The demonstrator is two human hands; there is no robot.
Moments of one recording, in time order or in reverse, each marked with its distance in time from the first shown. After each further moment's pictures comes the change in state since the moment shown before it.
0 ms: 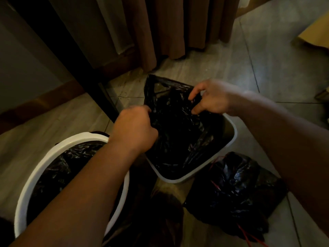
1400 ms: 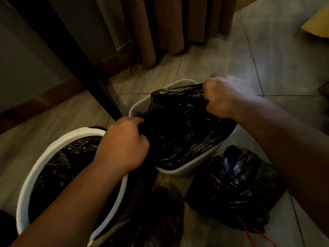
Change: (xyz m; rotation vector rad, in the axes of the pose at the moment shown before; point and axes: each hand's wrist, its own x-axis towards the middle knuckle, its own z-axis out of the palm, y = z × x) left_hand -0.043 -0.017 0.008 -0.035 -0.055 -0.066; right_hand -0.024 0.011 0.015 -0.818 0.397 -0.154
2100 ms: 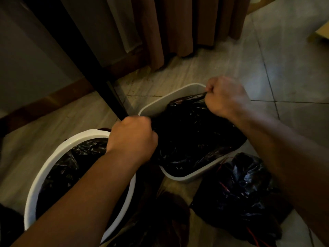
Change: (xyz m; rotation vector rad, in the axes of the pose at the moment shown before) left_hand 0.024 0.002 0.002 0.344 0.029 0.013; right_hand 0.035 -0.006 0.025 0.404 0.099 0.120
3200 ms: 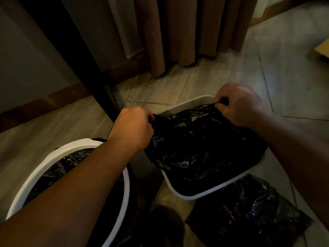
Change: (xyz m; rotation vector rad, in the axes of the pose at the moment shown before) left_hand 0.065 -0.010 0.013 -0.285 0.137 0.083; right_hand 0.028 0.058 -0.005 -0.035 0.045 -0.270
